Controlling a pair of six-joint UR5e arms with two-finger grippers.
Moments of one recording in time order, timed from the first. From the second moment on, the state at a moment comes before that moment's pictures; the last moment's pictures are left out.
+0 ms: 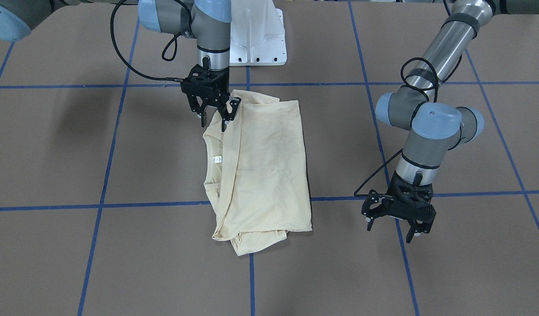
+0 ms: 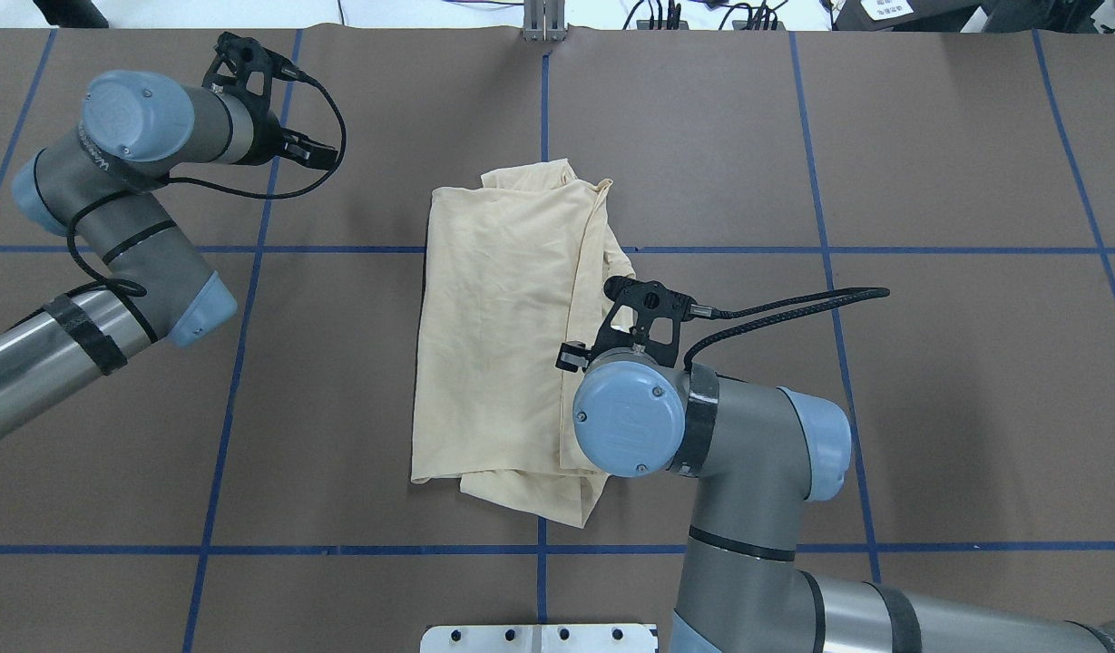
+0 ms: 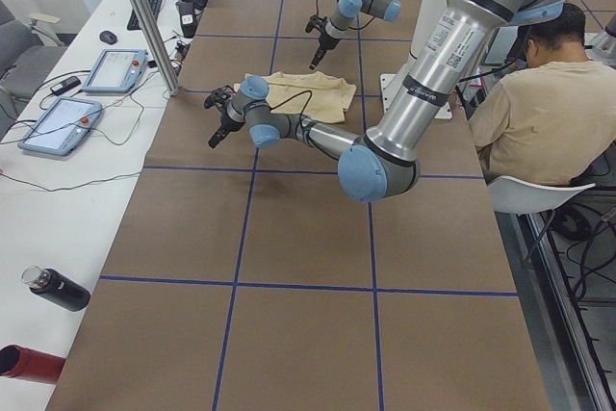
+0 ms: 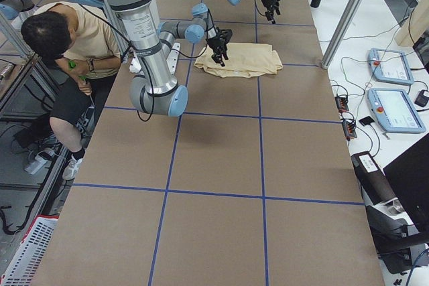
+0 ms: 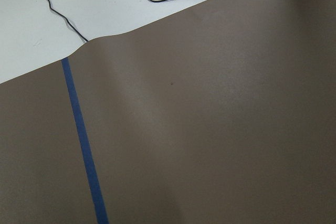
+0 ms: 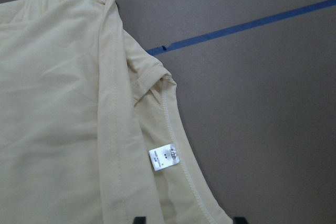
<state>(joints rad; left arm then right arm) -0.87 -2.13 -1.25 -2.37 -1.71 -0.61 0.32 -0.94 1.80 -1.68 1.34 1.66</state>
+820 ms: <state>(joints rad) -0.87 -2.13 -1.25 -2.37 -1.71 -0.61 0.35 -0.78 1.62 -1.79 1.71 1.44</state>
